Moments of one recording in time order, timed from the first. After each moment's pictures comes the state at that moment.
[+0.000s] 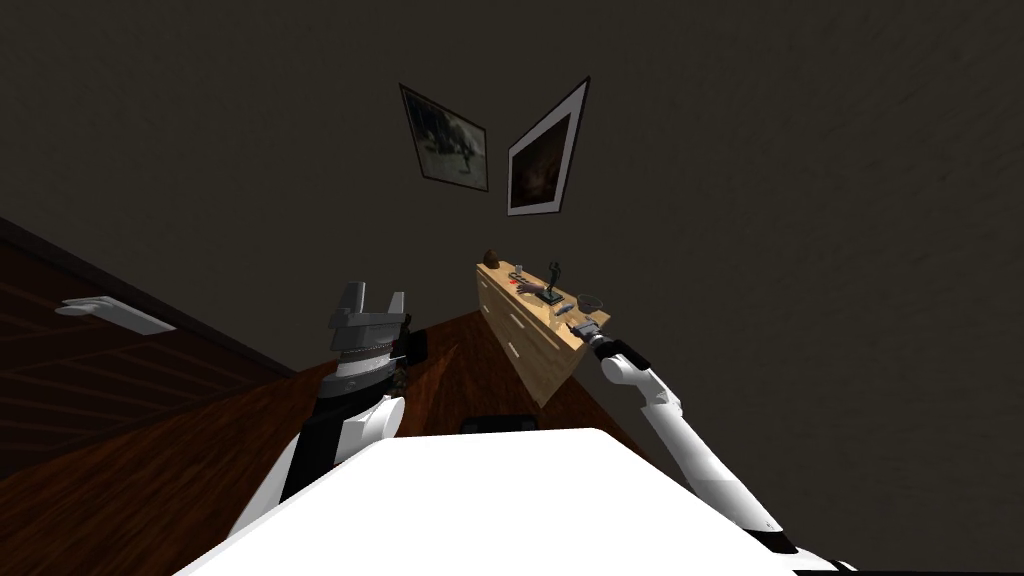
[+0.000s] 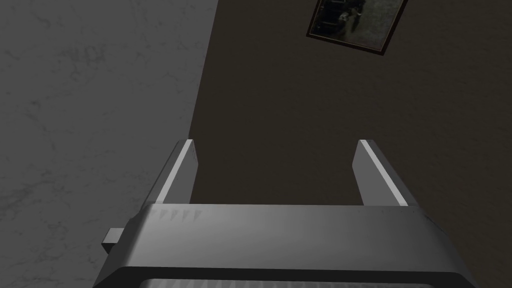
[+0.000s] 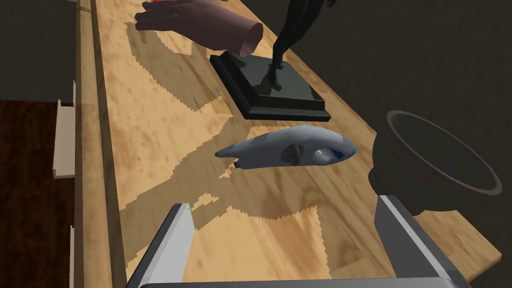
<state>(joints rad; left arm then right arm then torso) 0.52 -0.01 0.06 -2.38 -0.06 -0.50 0.17 0.16 -0.61 -0.09 -1.74 -0.75 0.23 -0.98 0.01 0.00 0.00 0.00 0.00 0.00</state>
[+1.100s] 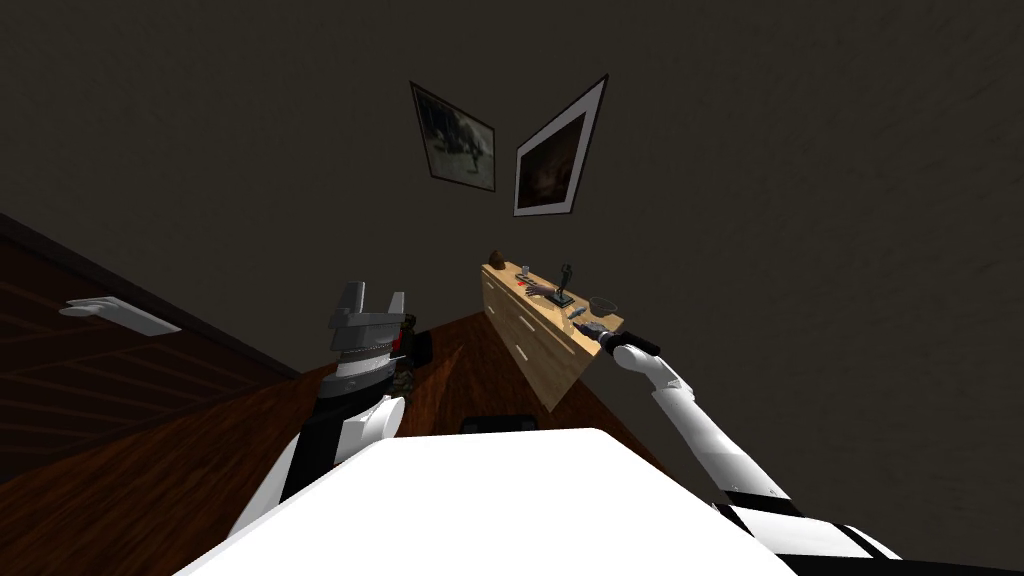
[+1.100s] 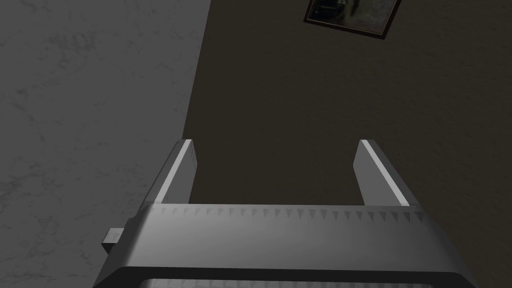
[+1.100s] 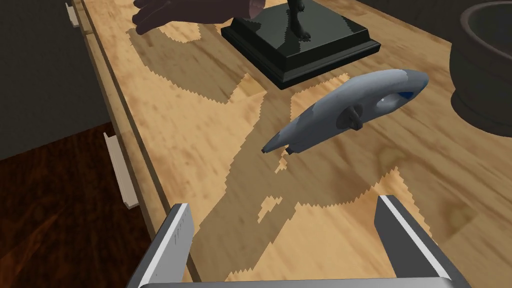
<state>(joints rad) 0.52 -0.01 0.06 -2.38 -0.06 -0.50 0.17 0.07 -0.72 -0.14 -1.59 -0.94 0.43 -1.27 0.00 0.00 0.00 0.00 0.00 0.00</state>
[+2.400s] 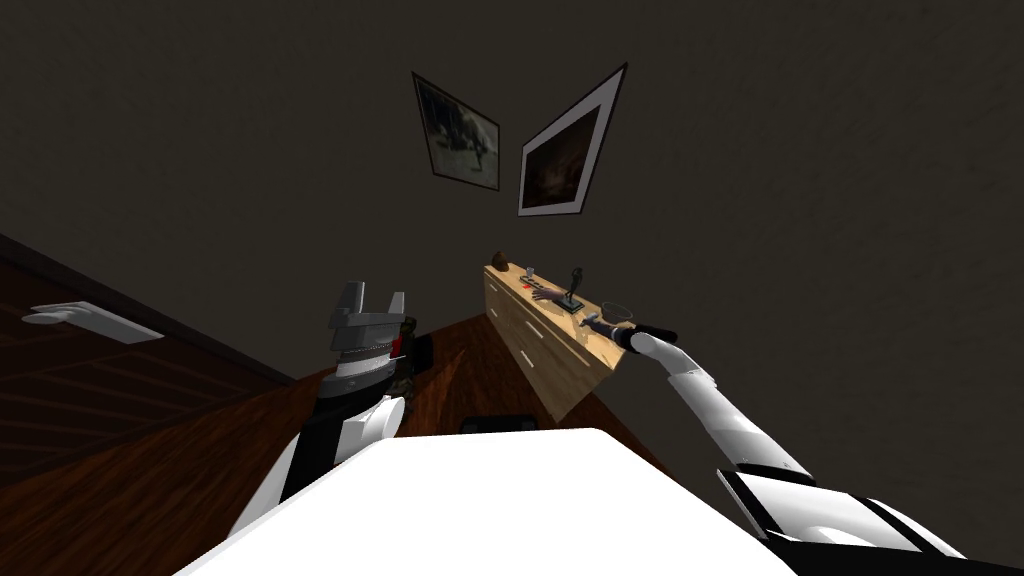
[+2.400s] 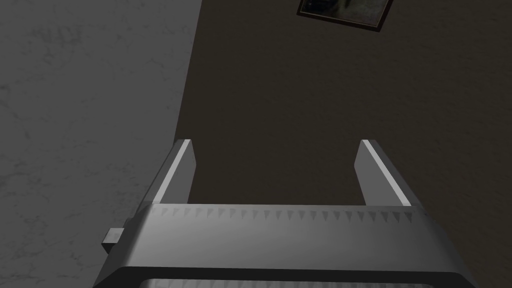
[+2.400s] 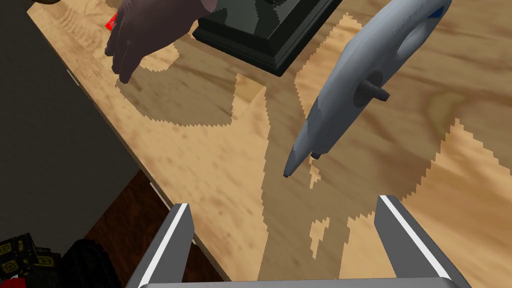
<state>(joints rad) 0.52 -0.01 0.06 -2.38 -0.06 -0.50 0.17 -0.02 -0.84 -0.20 -1.43 -1.15 0.68 -1.63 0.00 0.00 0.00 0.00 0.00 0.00</state>
